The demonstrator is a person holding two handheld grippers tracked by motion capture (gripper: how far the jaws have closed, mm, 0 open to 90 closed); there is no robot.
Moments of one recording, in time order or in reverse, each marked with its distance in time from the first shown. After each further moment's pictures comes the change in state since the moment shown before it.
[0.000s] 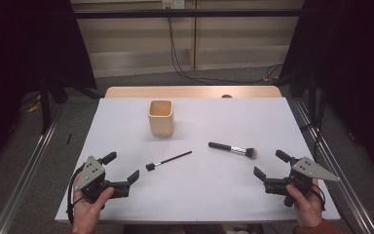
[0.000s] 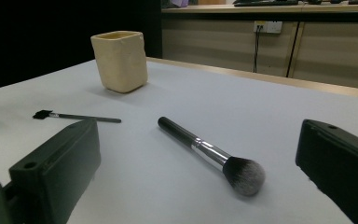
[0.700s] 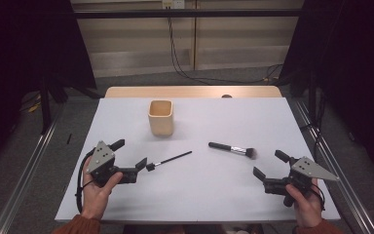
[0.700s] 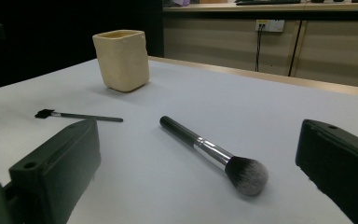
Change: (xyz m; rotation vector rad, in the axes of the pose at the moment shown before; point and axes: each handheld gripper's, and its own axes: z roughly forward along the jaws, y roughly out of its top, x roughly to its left) left arm 0.006 0.023 0.032 0.000 -0.033 0.023; right arm 0.001 0.000 0.001 0.007 0.007 0.001
